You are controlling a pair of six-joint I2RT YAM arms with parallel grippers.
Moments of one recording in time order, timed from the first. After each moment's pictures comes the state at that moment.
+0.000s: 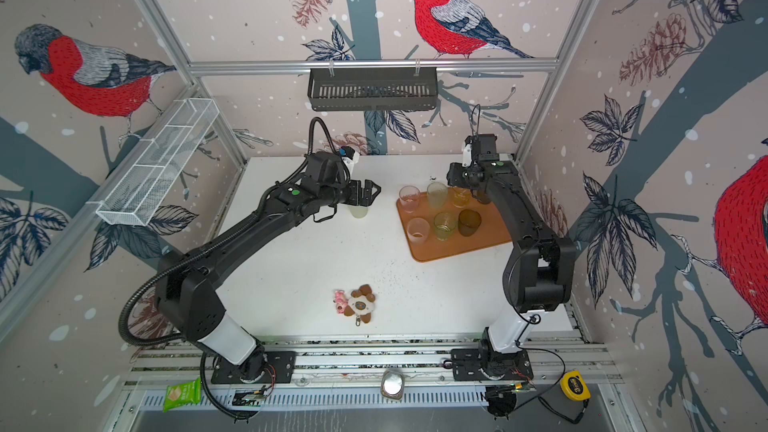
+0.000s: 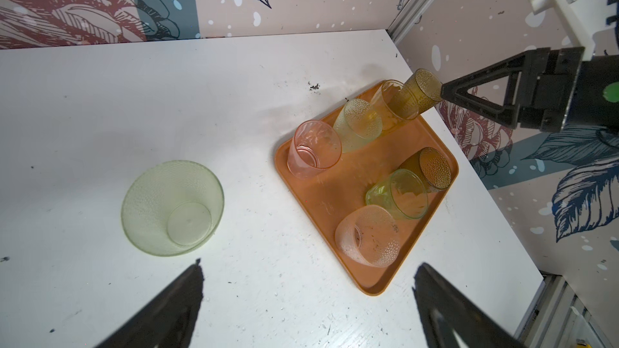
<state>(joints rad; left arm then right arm) -0.56 1.62 1.44 -0.41 0.17 -0.34 0.11 1.72 1.57 -0.67 -0.18 0.18</state>
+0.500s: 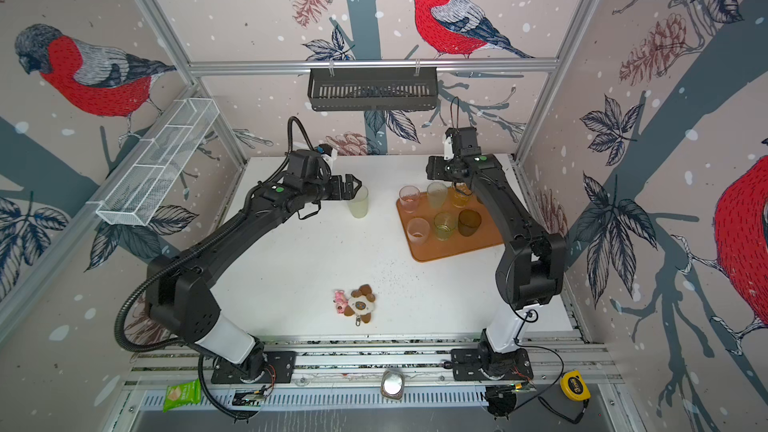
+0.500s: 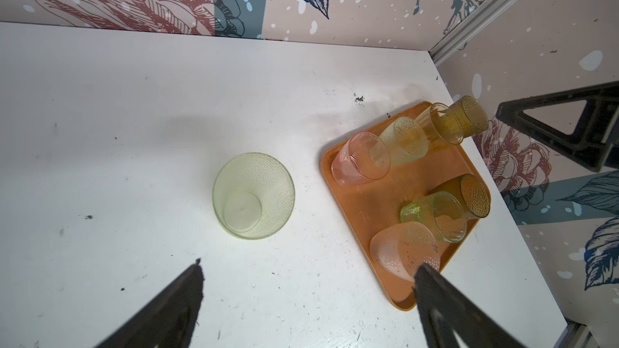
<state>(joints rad) -0.43 1.59 1.40 -0.43 0.18 -0.38 0.24 1.77 1.68 -0.68 -0.15 0.21</state>
